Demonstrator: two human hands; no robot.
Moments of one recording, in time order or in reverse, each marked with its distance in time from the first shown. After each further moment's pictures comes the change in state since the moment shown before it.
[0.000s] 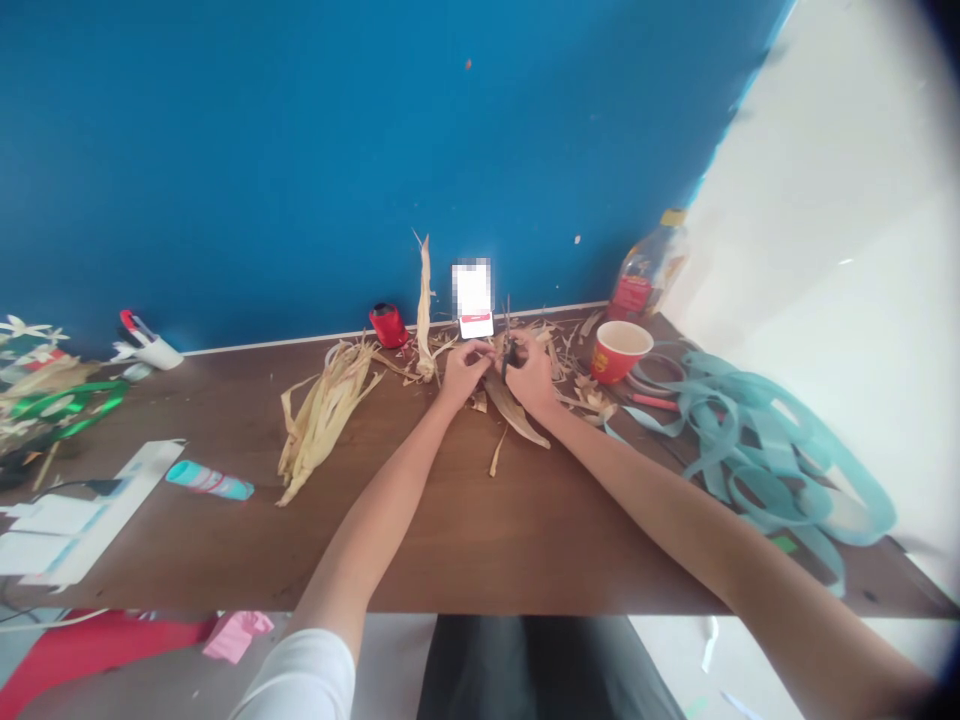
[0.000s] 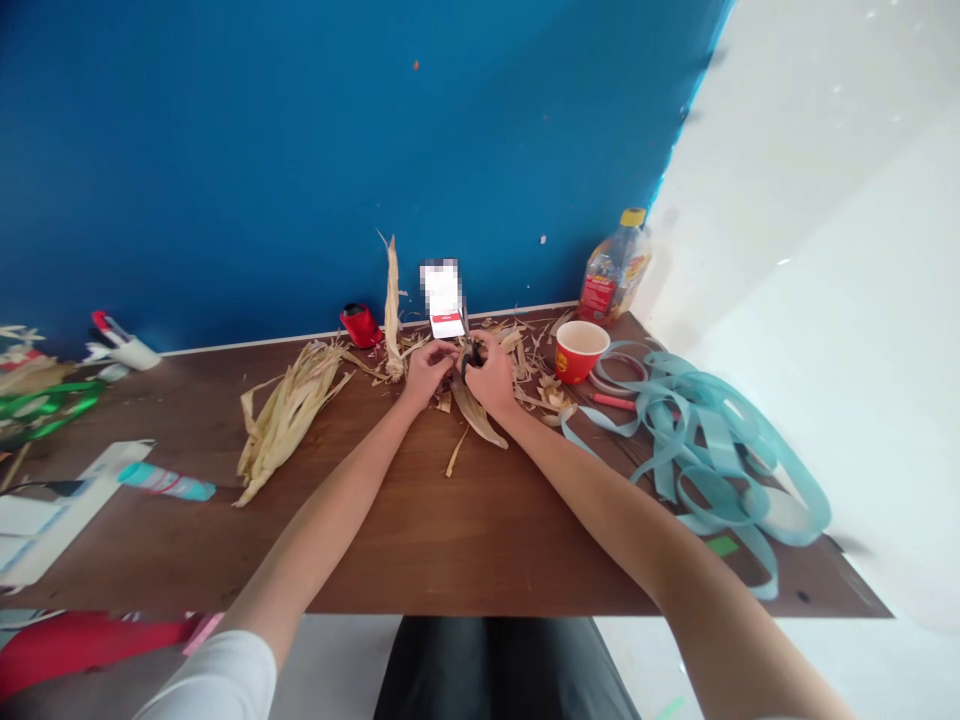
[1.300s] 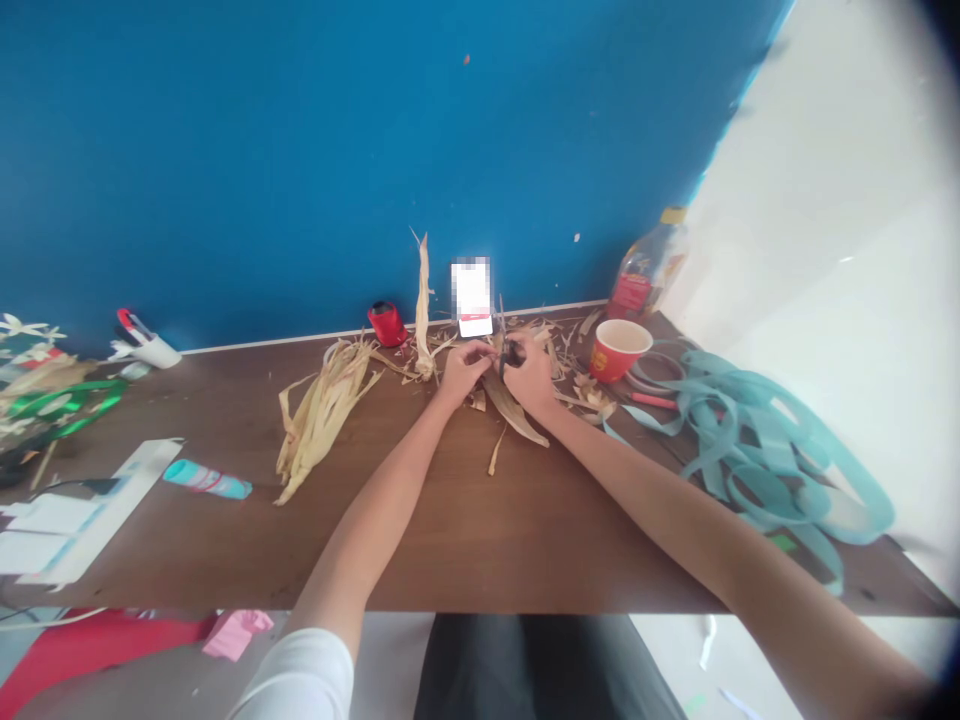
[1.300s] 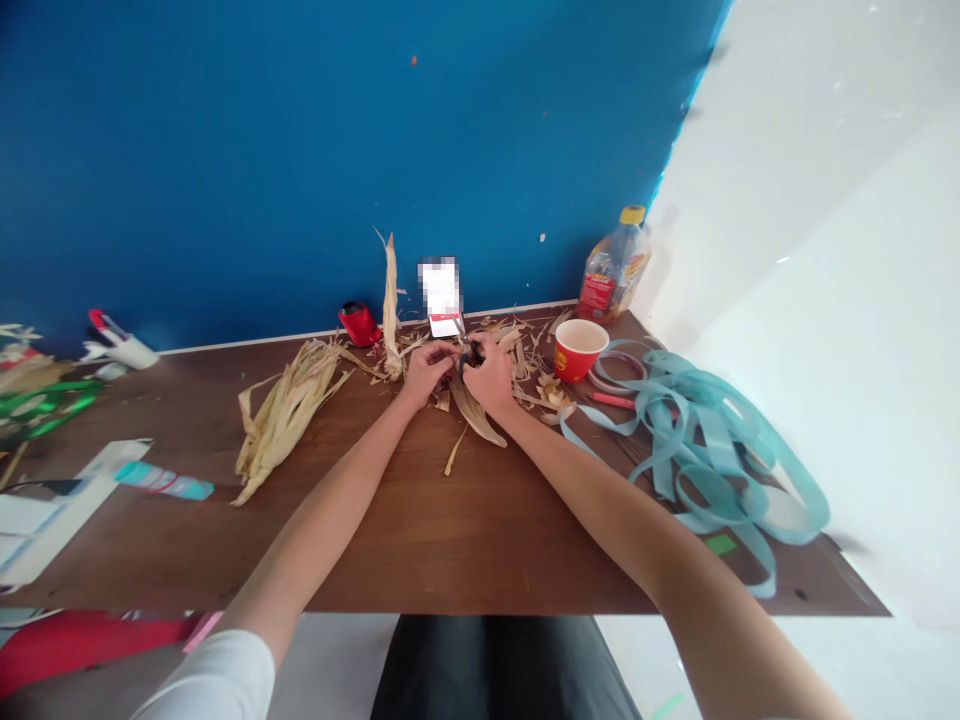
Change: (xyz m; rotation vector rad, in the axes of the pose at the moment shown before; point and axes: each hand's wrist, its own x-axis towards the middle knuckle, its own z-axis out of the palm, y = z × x) left_hand -0.001 0.001 0.001 -0.080 -0.046 -0.019; right_hand 0.000 -0.001 -0.001 -0.068 -0.007 -0.024
